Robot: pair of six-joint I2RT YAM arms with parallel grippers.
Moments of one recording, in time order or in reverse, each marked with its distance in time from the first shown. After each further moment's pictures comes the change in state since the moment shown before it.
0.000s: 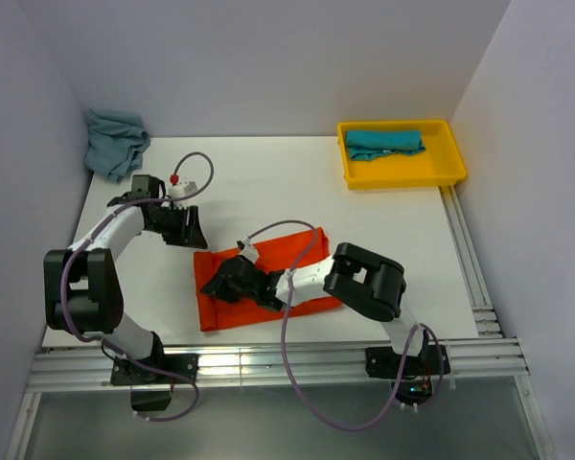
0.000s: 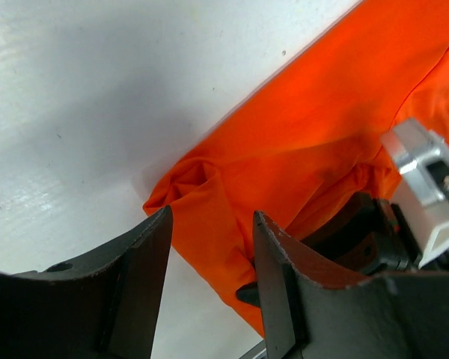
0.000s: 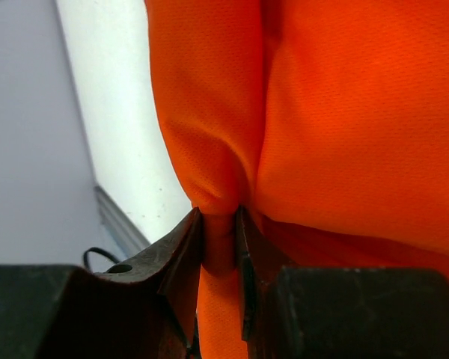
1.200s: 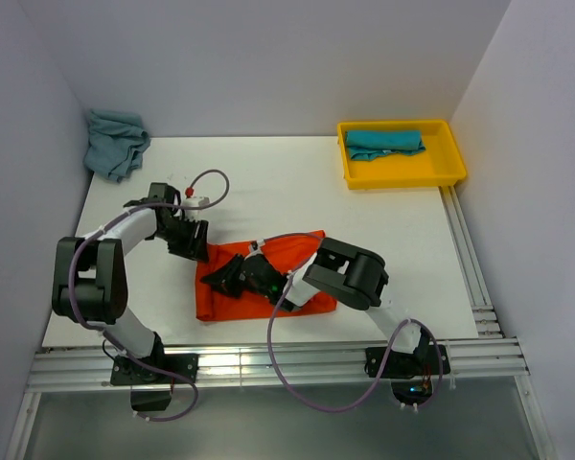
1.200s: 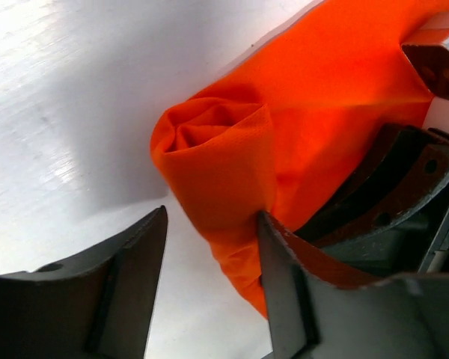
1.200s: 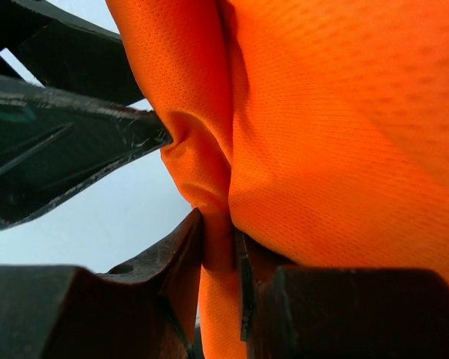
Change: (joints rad) left arm -0.065 0.064 -0.061 0.008 -0.146 0.084; right arm -0.099 0.165 -0.138 0.559 -0.152 0.287
